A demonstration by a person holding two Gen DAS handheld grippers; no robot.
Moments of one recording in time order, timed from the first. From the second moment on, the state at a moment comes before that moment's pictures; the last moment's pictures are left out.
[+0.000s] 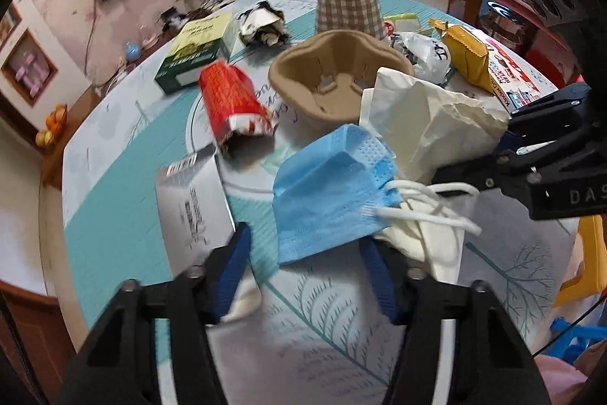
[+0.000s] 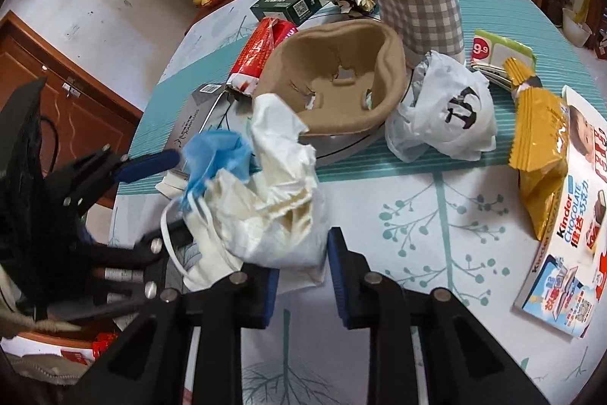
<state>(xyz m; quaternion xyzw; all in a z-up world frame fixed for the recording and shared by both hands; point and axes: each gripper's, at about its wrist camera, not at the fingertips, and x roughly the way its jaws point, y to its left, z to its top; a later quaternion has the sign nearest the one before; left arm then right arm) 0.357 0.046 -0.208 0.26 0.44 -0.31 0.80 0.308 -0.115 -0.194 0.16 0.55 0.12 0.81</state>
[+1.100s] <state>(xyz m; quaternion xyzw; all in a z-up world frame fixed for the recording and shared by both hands) 0.353 0.039 -0.171 0.11 0.52 -0.33 0.78 0.199 -0.158 -0.173 0.23 0.51 0.05 0.83</state>
